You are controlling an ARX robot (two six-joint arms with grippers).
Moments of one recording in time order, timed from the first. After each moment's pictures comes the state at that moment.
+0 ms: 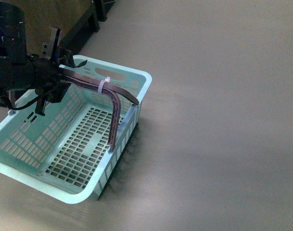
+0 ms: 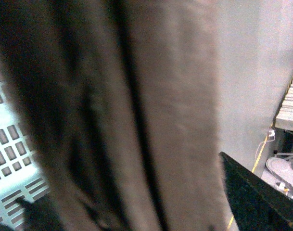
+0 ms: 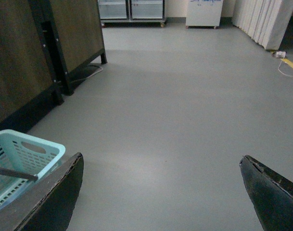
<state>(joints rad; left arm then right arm) -0.10 2.33 1.10 0.61 0.11 -1.29 0.00 0.00 0.02 0.00 0.00 0.00</state>
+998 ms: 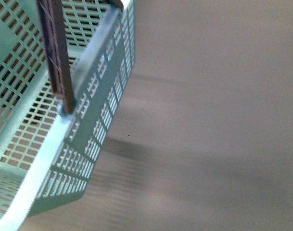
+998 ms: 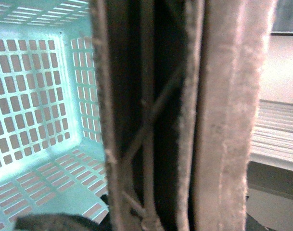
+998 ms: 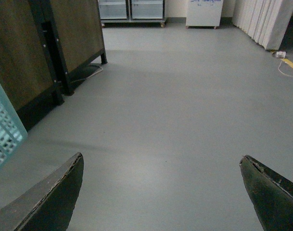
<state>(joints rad) -0.10 1.23 0.75 0.18 0.08 -1.54 0.00 0.00 0.02 0.00 0.00 0.00</state>
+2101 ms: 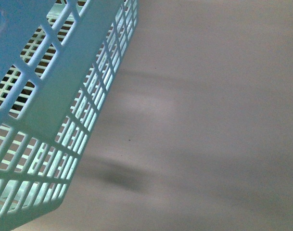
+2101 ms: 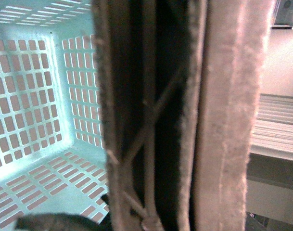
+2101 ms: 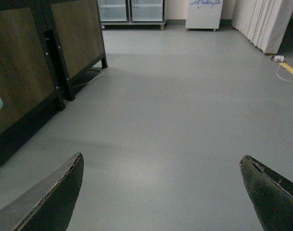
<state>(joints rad) -0.16 1.02 0.89 -0.13 0.04 -1.55 0.00 0.00 0.02 0.00 0.00 0.00</state>
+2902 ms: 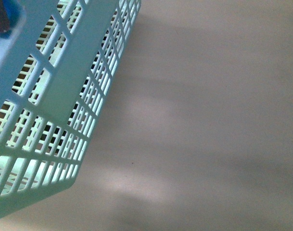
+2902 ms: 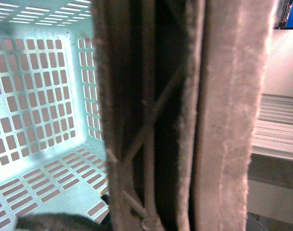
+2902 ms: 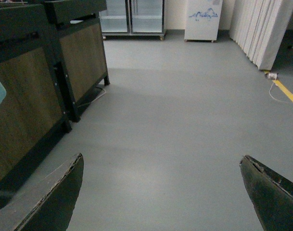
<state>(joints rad) -0.16 1.02 0.89 -0.13 0.04 -1.55 0.00 0.00 0.02 0.00 0.00 0.00</state>
